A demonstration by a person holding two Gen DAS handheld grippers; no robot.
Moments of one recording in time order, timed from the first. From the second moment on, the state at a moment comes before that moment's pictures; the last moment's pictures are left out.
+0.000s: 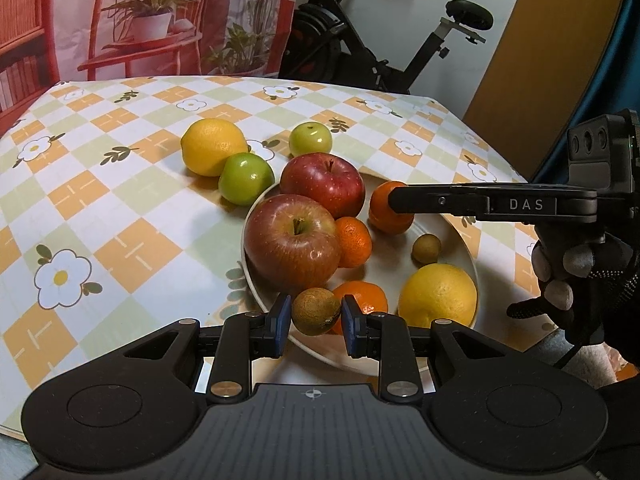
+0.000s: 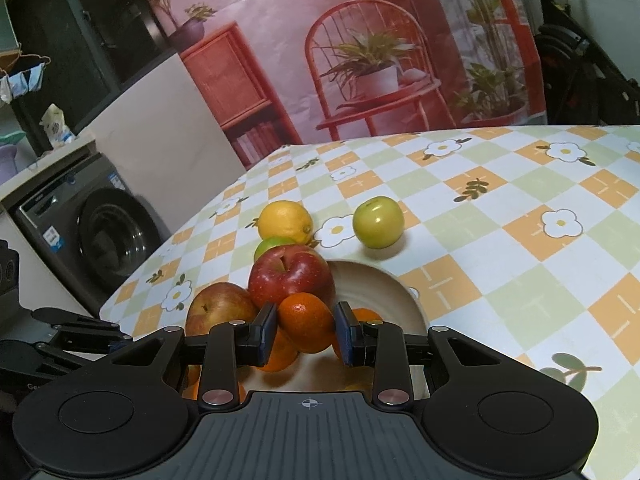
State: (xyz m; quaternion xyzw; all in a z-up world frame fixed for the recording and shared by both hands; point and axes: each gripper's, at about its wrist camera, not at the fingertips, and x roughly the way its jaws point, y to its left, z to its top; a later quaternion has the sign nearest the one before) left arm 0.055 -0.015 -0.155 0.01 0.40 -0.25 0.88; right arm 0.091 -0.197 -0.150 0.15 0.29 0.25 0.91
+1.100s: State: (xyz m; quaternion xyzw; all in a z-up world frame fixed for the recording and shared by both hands) left arm 0.058 -0.011 -0.157 0.01 0.40 -0.23 0.89; right arm 0.084 -0.182 -0.145 0.09 0.29 0.24 0.92
